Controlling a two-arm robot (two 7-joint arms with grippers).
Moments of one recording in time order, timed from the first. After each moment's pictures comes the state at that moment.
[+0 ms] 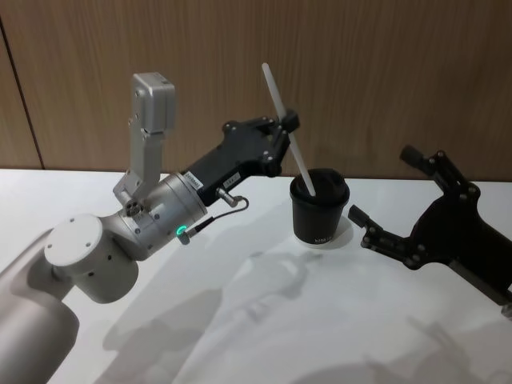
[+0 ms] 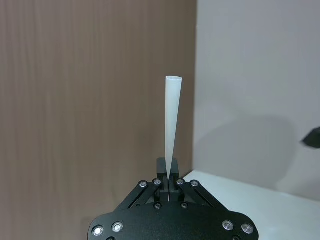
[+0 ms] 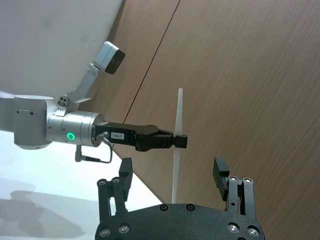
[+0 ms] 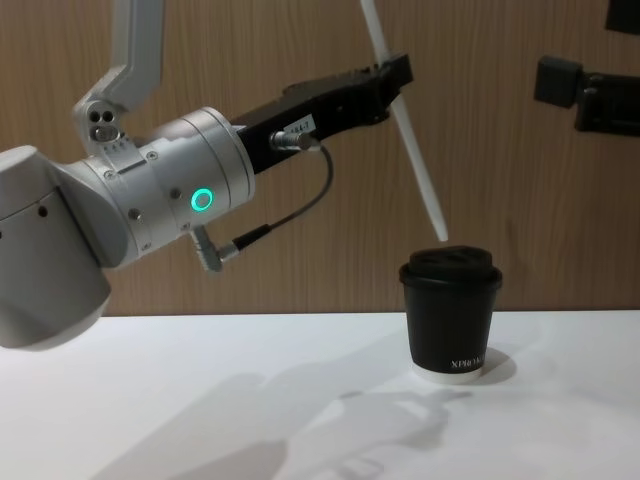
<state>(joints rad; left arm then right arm) -0.55 0.25 0.55 -1.30 -0.67 -0.22 -0.55 -0.03 0.56 -0.15 -1.93 0.27 -0.24 0.52</state>
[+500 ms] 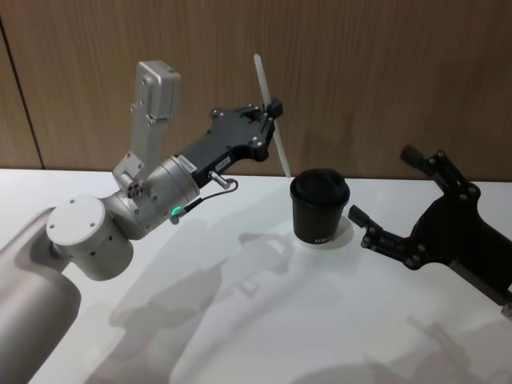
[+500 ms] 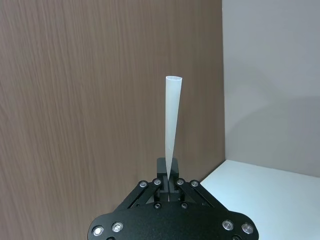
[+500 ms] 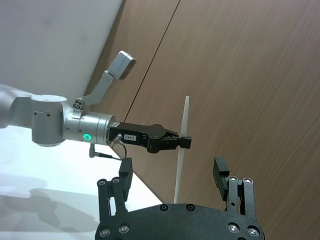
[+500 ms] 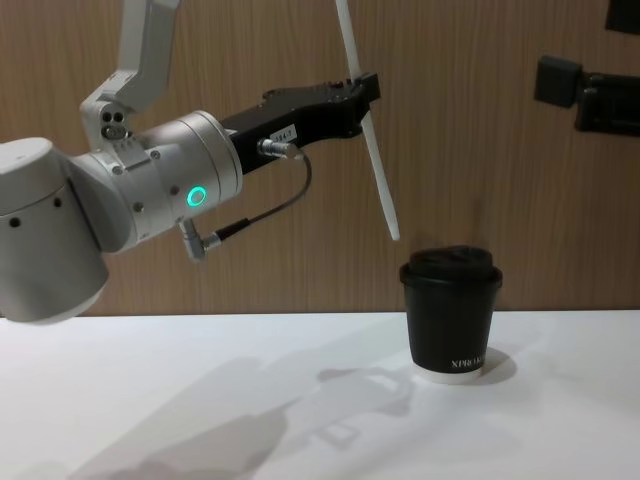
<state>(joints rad) -0.64 0.23 0.55 -1.16 -0.58 -0.26 -0.51 -0.03 0.56 -0.15 -1.93 0.27 -0.24 0.52</state>
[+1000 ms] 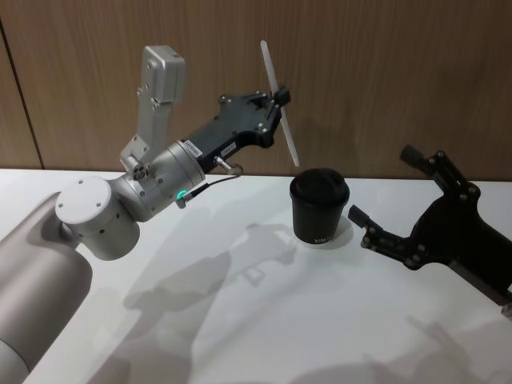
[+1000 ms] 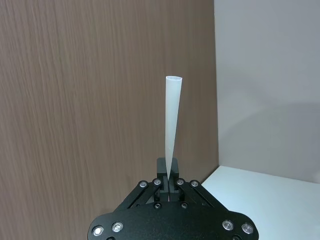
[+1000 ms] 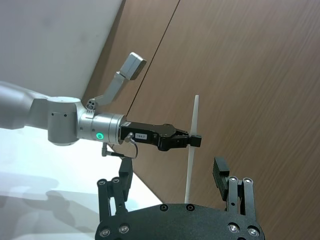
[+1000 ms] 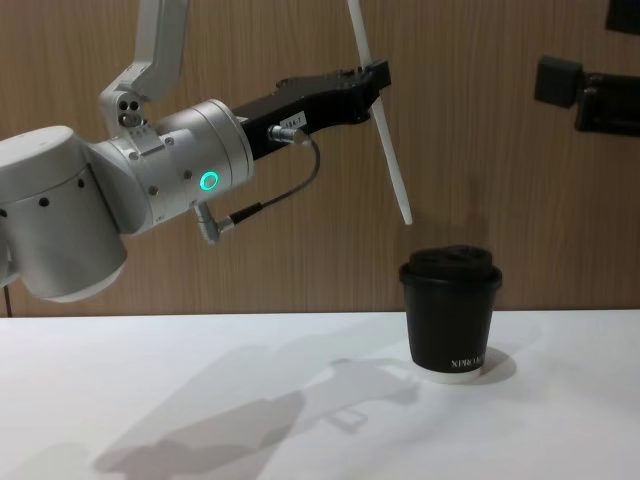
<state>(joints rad) -0.72 0.18 0.54 -1.02 -0.61 -0.29 -0.62 -0.03 0.56 -0.15 -1.93 0.27 -0.24 0.52</state>
